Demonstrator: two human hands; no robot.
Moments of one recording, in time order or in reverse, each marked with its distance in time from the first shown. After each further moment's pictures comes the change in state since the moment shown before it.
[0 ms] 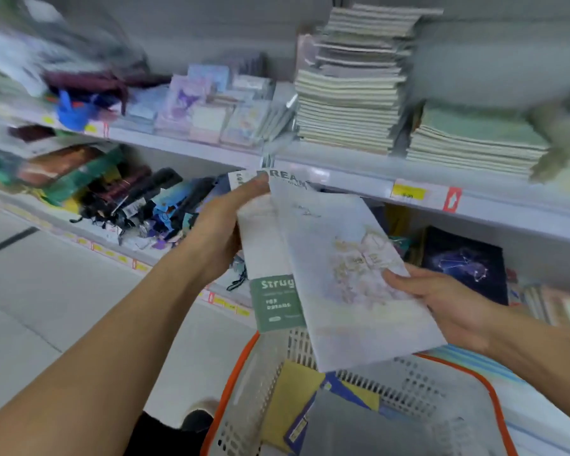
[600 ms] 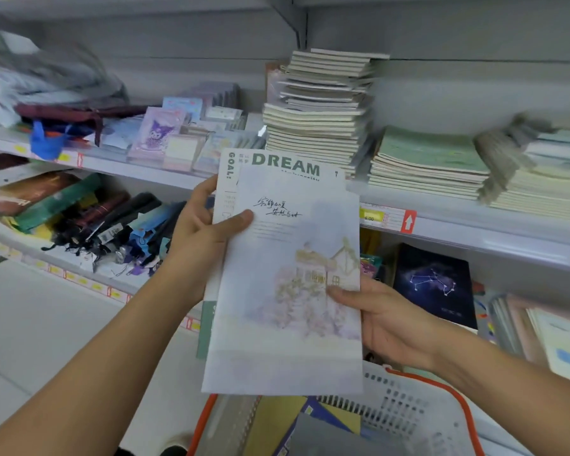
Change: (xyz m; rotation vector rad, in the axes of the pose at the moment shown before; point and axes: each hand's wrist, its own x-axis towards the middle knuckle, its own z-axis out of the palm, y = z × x) left_hand -0.003 0.005 0.024 0.008 0.020 0.355; right_hand -0.009 -0.005 0.028 0.155 -0.213 -0.128
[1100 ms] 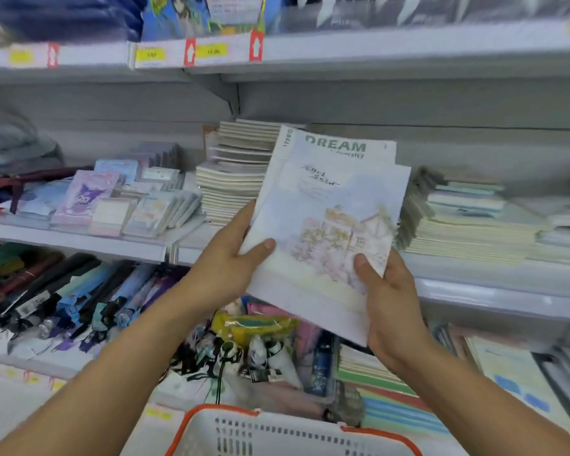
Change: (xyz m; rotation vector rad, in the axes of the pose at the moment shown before) left_hand 0.033 0.017 0.111 0.432 -0.459 0.185; right_hand -0.015 -0.075 -0.041 -0.125 0.677 -0.711
